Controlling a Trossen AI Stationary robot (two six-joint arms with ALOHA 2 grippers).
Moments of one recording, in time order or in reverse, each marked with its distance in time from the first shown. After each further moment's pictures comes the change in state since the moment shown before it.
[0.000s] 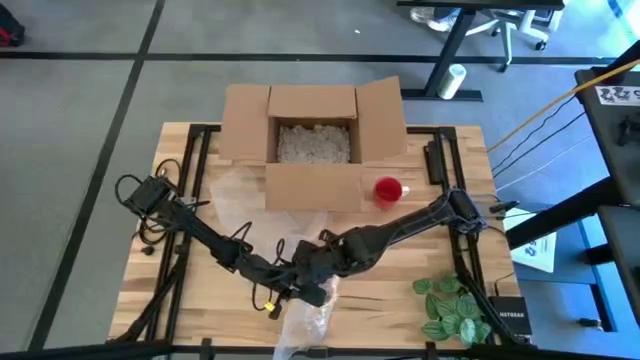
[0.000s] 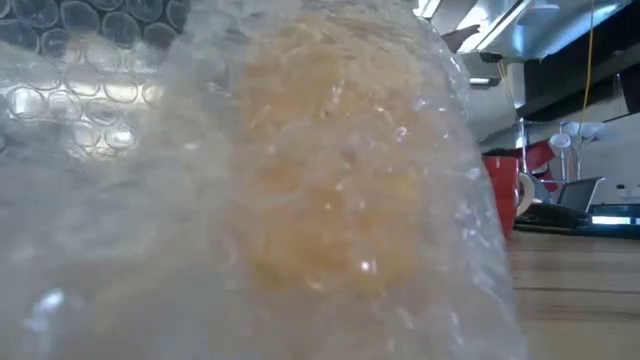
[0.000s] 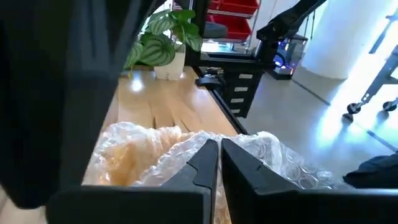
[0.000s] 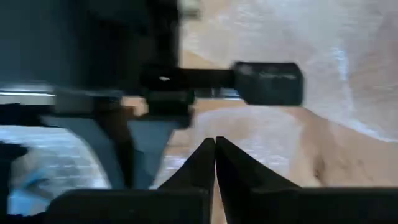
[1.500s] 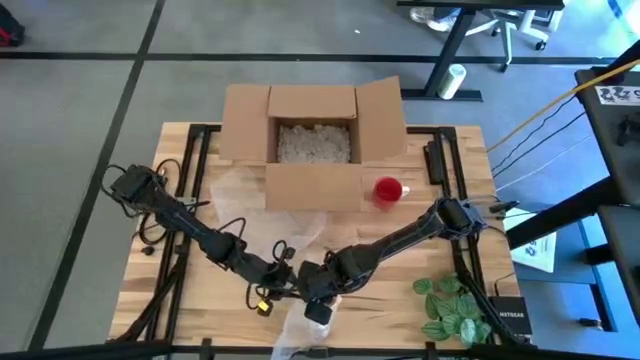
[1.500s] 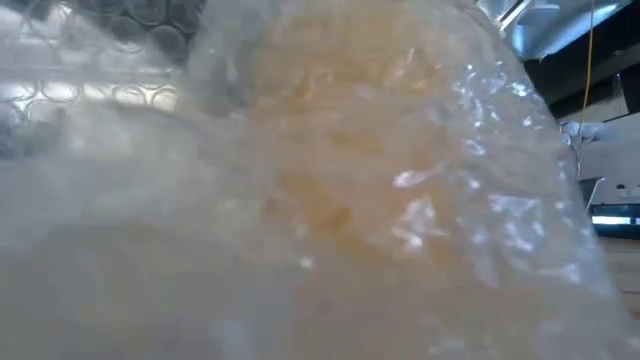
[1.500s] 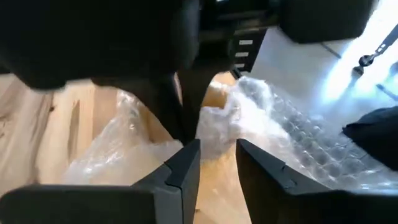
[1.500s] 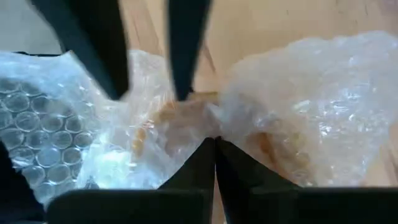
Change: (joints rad) left arm -0.016 -0.196 0.002 -0.405 0.010 -0.016; right arm 0.061 0.086 -0.093 0.070 -0.165 0.101
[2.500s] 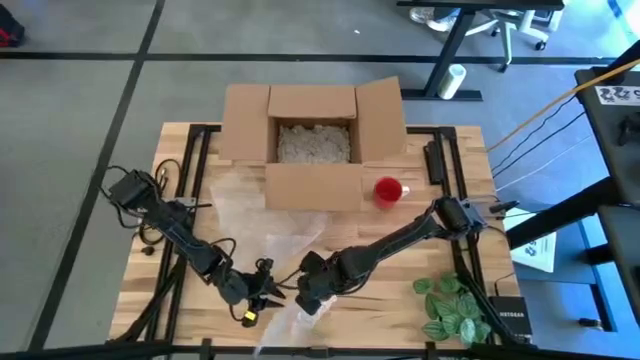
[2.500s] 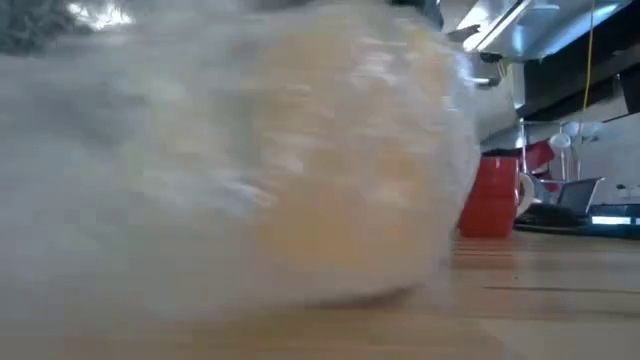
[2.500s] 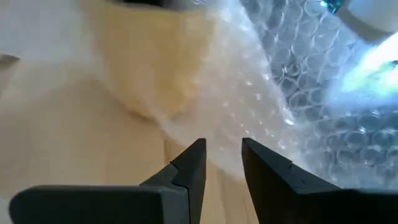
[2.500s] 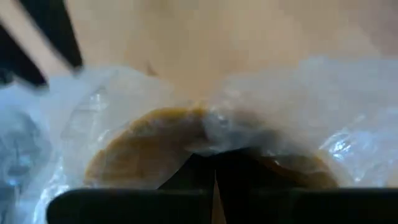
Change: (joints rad) left arm -0.178 0.076 -0.120 0.021 -0.190 -0.352; right arm -0.024 0.016 -0.092 0.090 0.180 0.330
